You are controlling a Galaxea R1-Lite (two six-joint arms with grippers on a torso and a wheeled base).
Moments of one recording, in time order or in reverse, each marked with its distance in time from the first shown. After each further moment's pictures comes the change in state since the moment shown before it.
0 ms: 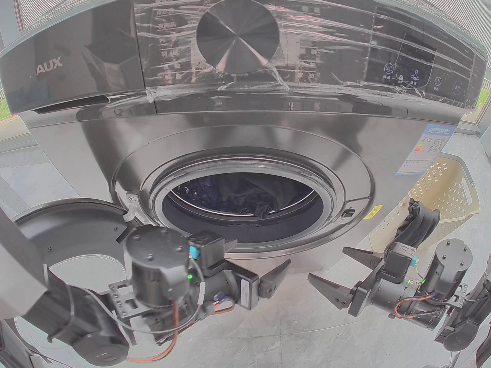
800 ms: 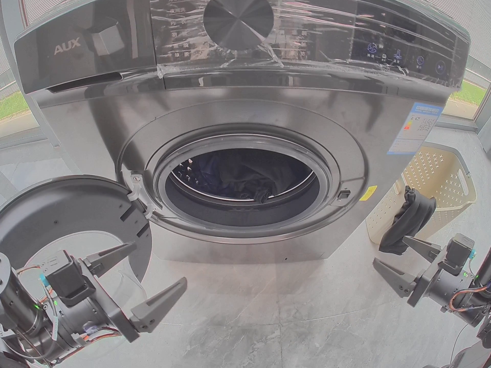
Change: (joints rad) left arm 0.066 -0.578 0.405 -0.007 0.012 0.093; right arm -0.141 -0.438 0.092 0.305 -0.057 -0.033
